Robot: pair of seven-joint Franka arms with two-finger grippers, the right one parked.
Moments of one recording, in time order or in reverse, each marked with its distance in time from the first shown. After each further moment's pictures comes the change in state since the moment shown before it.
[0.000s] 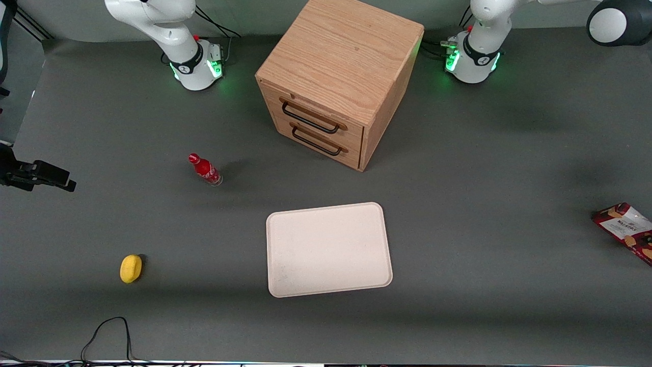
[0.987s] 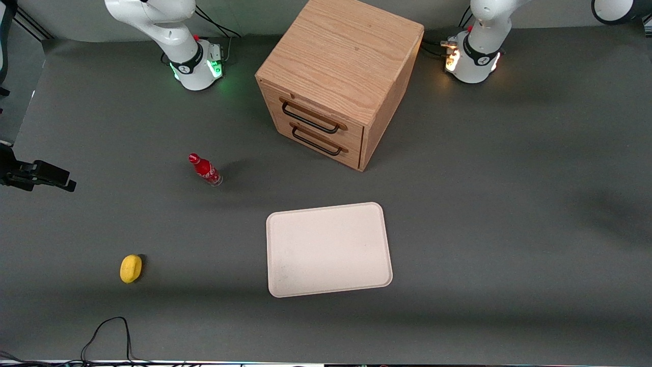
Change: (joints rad) arm 0.007 -0.174 0.012 0.349 0.003 -0.506 0.075
